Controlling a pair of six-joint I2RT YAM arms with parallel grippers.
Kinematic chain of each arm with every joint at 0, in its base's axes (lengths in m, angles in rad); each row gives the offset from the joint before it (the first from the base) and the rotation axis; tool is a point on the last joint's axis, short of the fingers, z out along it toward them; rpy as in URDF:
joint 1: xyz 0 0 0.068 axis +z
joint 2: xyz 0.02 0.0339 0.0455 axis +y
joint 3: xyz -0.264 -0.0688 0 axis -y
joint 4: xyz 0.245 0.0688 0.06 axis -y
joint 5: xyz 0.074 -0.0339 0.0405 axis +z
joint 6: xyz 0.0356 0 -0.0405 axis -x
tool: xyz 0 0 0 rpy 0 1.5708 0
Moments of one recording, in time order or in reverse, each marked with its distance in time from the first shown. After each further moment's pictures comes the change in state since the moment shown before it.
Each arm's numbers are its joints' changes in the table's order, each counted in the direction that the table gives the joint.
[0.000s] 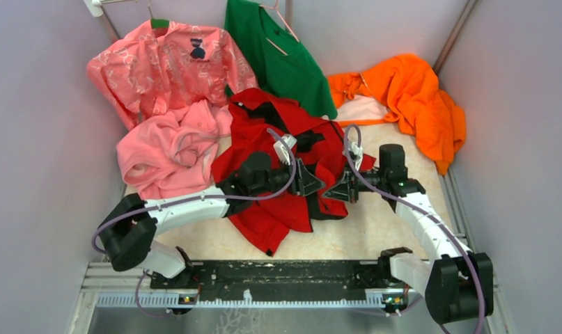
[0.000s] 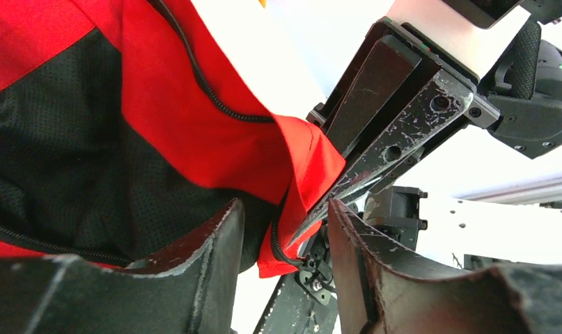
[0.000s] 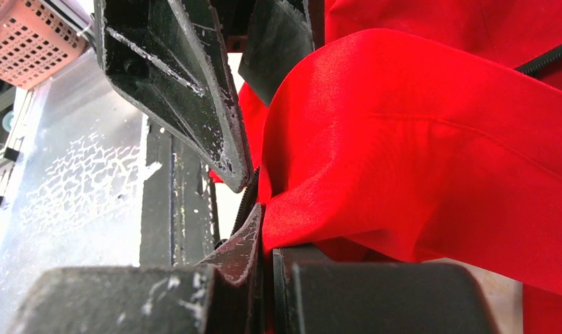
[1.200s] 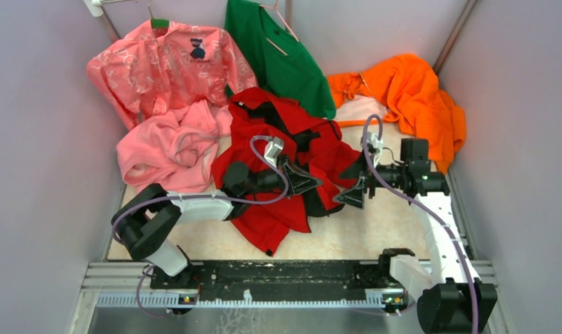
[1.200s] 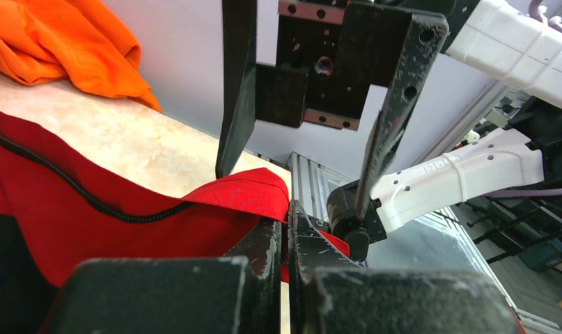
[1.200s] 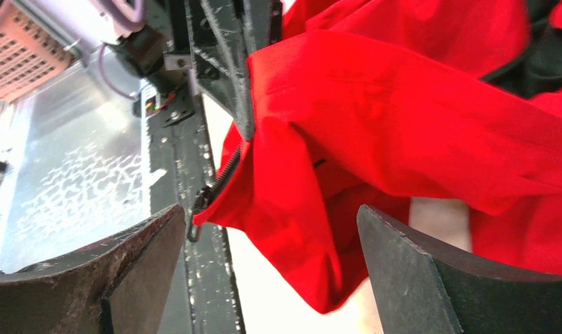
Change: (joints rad) left arm 0.074 0.122 -0.144 0.747 -0.315 -0.097; right arm -0.175 -0.087 0.256 -0.547 0.038 0.302
